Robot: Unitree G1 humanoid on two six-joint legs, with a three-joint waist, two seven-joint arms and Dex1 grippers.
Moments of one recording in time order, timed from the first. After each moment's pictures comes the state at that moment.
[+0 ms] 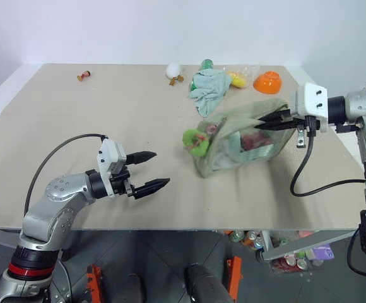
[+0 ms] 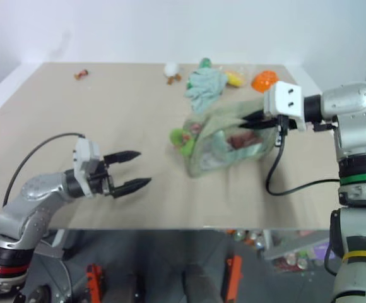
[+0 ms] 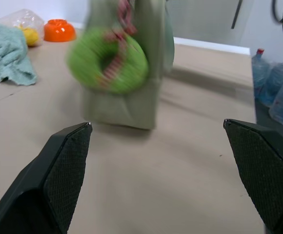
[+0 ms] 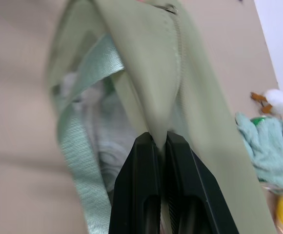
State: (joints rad) left arm -0.30 0.55 0.02 -0.26 -0.56 0.40 -0.93; right arm -1.02 -0.90 0.12 0.42 0.11 -0.05 1.47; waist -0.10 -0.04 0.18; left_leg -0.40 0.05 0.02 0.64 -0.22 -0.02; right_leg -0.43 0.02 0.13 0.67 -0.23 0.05
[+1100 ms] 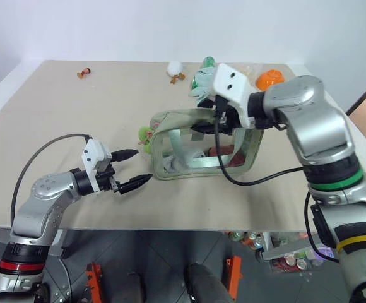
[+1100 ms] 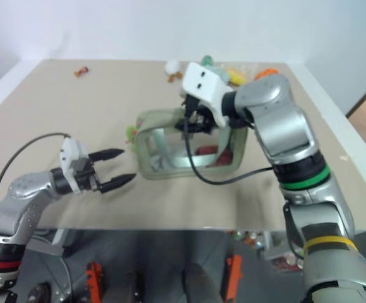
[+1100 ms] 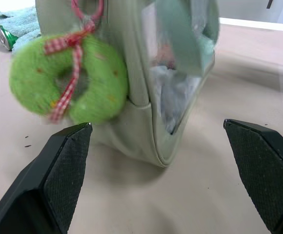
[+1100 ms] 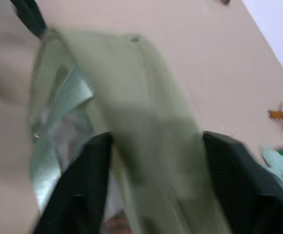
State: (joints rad) left arm -0.29 0.60 0.06 -0.14 -0.51 0.30 -0.97; right arm -1.07 -0.66 0.23 -0.14 0.10 0.84 1.10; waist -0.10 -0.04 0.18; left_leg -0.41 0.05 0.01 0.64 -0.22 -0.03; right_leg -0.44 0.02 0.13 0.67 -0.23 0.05
